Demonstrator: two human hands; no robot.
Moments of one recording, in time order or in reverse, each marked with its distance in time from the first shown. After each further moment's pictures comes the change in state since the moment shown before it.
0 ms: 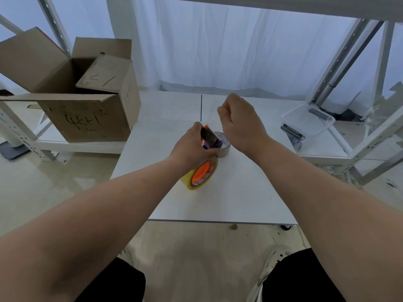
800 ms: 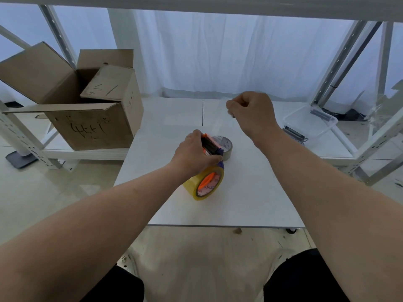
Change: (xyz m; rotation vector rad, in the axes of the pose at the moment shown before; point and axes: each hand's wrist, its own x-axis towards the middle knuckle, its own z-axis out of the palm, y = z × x) left_hand -0.006 0.010 -0.007 0.043 -0.053 -0.064; right_hand 0.020 0.010 -0.015 0.273 0.147 0.259
